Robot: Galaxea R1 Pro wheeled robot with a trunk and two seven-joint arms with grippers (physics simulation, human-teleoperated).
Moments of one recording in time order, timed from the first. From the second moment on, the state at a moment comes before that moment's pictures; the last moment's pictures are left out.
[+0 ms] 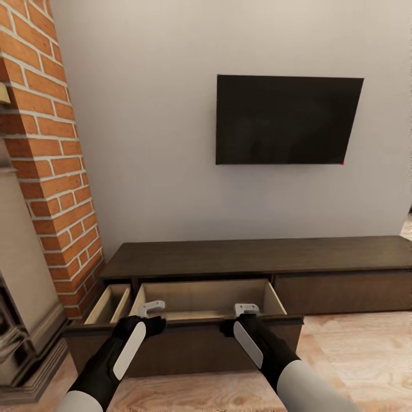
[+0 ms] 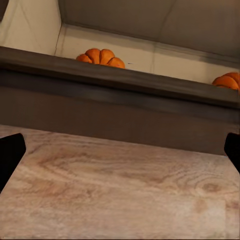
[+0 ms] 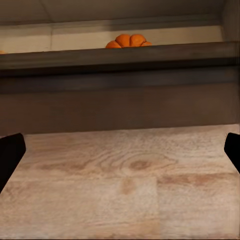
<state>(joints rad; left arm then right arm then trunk) -0.47 -0.03 -0.16 -0.99 0.49 0.68 0.39 -0.64 0.12 0.46 -0.65 -0.56 0.56 -0.42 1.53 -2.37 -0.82</state>
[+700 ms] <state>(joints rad) -0.47 -0.03 -0.16 -0.99 0.49 0.68 0.40 -0.64 0.12 0.46 -0.65 -0.57 0.56 -0.41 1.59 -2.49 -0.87</state>
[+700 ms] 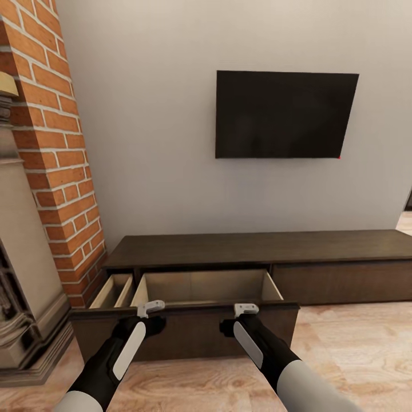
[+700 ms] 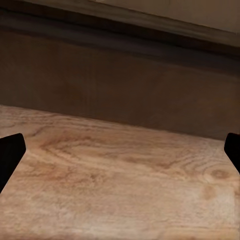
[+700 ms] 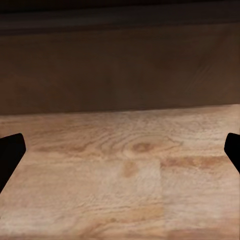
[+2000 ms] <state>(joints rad) -0.47 -0.03 -0.18 -0.90 0.47 0.46 0.40 -0.64 0.11 0.47 -0.64 -0.56 0.32 -0.41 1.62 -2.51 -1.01</state>
